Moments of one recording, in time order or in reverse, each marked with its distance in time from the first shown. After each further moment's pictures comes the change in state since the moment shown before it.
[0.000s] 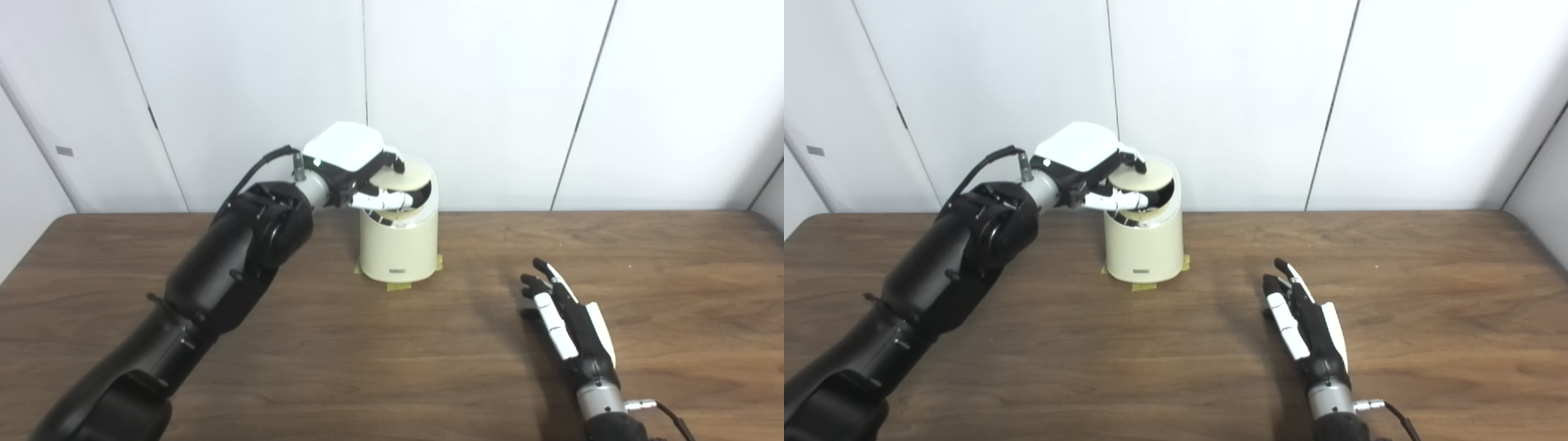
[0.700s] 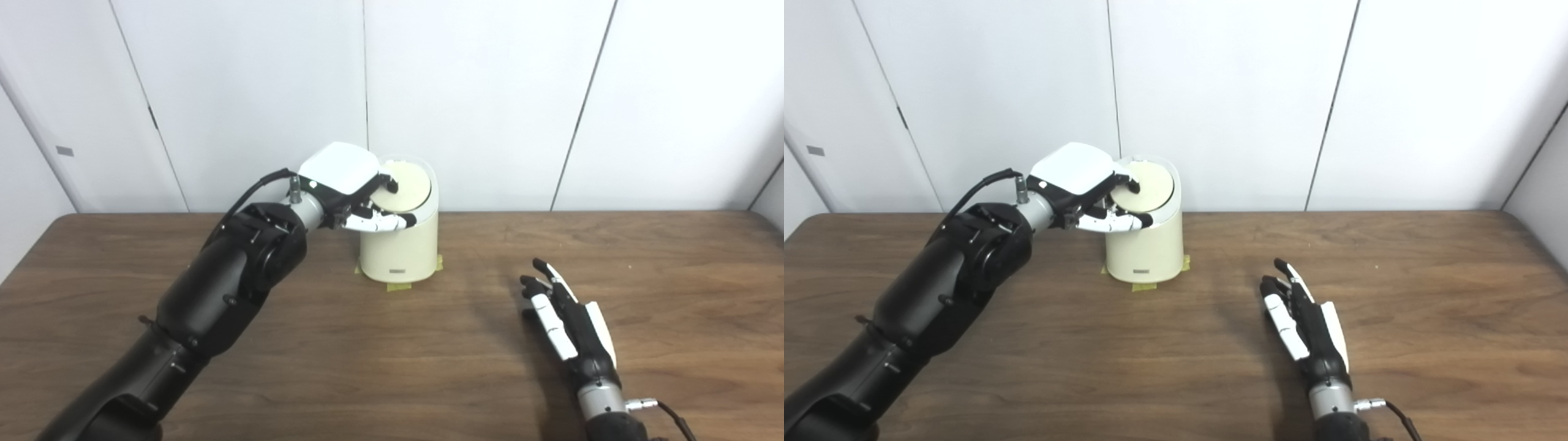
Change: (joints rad) left arm 0.067 0.016 0.002 -0.069 0.071 -0.040 -0.015; right arm 0.000 -0.007 0.010 -0.009 -0.030 0.012 0.001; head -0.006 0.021
